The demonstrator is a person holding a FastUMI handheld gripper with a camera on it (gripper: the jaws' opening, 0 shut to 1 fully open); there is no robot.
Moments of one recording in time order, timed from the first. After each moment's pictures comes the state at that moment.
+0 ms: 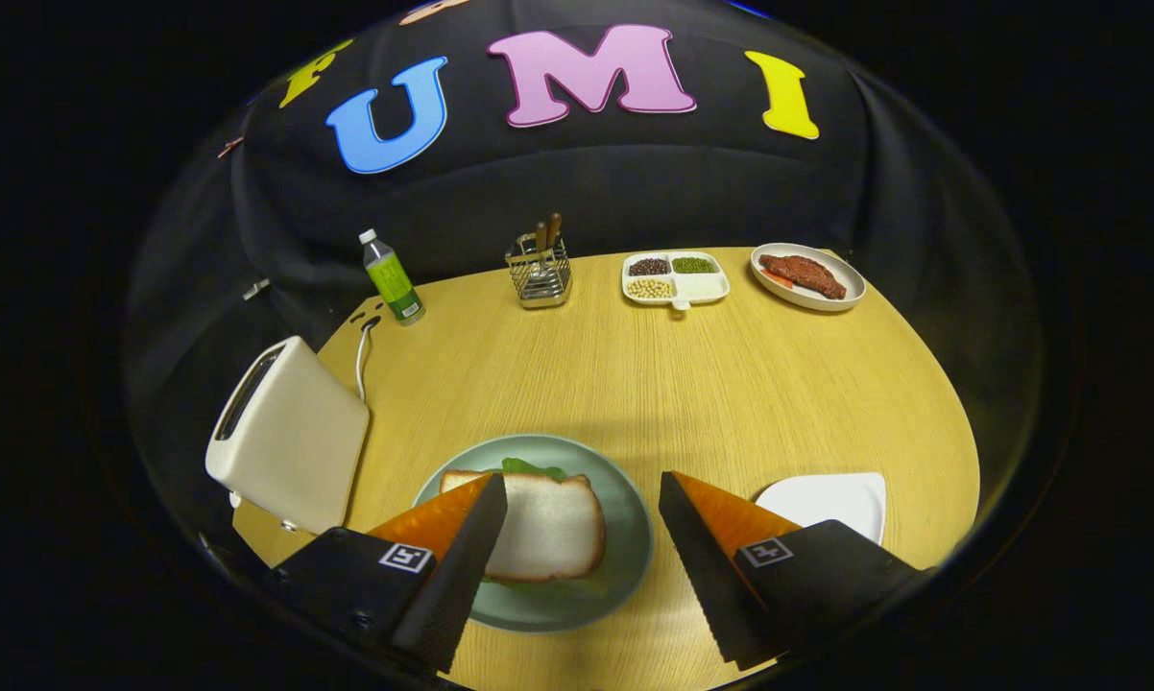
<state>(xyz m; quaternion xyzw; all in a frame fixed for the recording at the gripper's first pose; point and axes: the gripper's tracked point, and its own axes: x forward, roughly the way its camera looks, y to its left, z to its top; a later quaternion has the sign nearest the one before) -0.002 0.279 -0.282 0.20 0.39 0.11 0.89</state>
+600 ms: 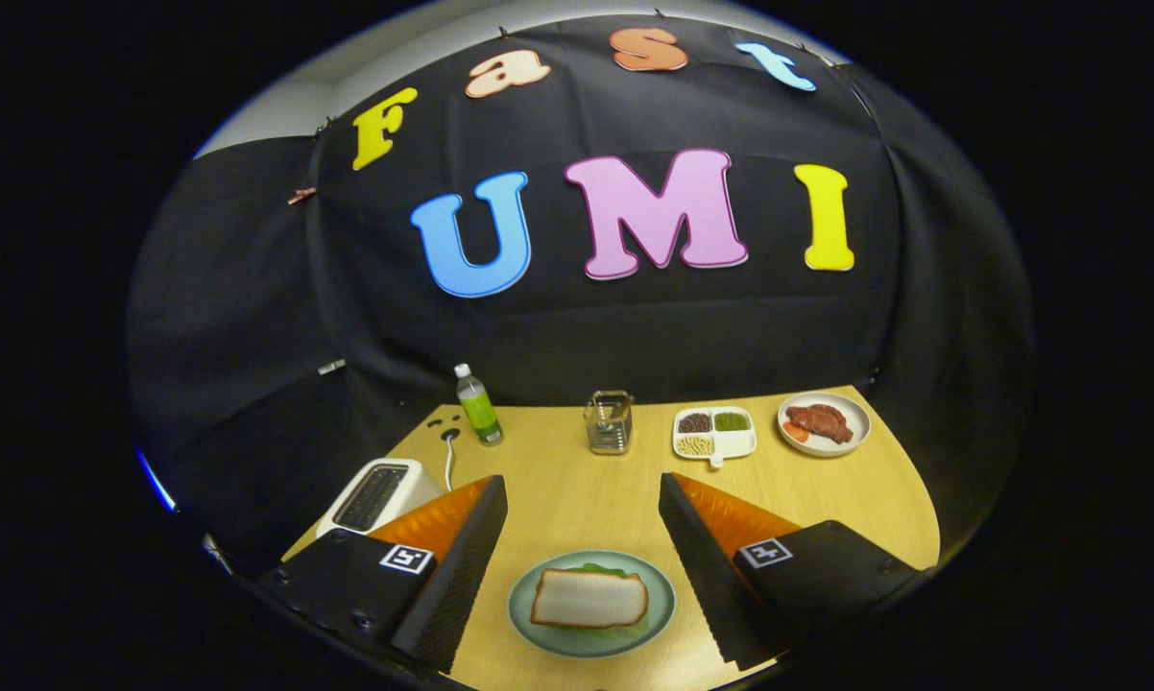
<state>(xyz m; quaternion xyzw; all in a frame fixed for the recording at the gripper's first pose) 0.023 0.259 -0.076 0.21 0.21 0.16 0.94</state>
